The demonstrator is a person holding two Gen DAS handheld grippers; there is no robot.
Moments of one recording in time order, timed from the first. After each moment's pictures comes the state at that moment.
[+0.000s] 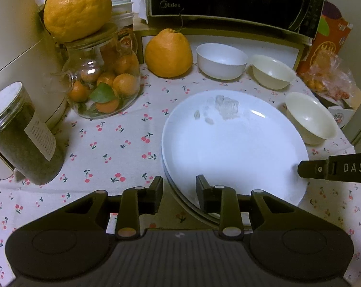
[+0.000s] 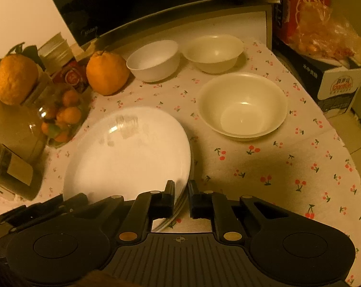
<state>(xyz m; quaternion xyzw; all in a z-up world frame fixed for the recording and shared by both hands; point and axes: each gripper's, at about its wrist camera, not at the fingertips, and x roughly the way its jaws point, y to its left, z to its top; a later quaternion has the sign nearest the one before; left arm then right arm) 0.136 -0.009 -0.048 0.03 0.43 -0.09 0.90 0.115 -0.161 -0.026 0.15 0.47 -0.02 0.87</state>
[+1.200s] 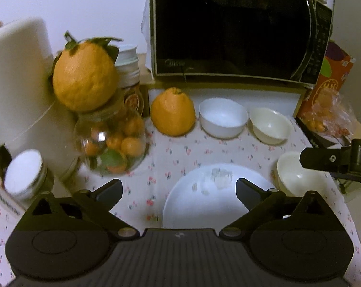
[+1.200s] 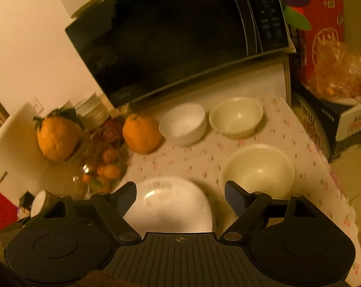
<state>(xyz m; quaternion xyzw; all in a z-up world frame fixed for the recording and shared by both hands) 0.161 -0.024 0.017 0.02 0.37 -0.07 0.93 0.138 -0.196 0.047 0.20 0.37 0.05 0.91</state>
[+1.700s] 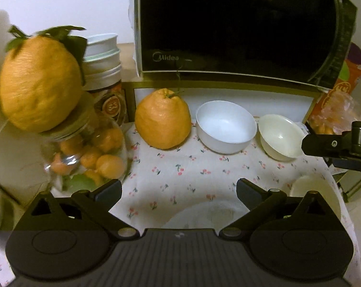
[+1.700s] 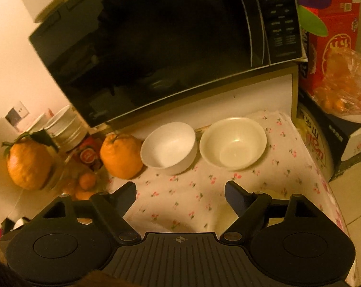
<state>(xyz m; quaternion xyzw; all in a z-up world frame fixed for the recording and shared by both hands) 0.241 -0.043 -0.006 0.01 0.40 -0.07 0.91 0.229 -0.217 0.035 0.18 0.39 0.04 0.90</state>
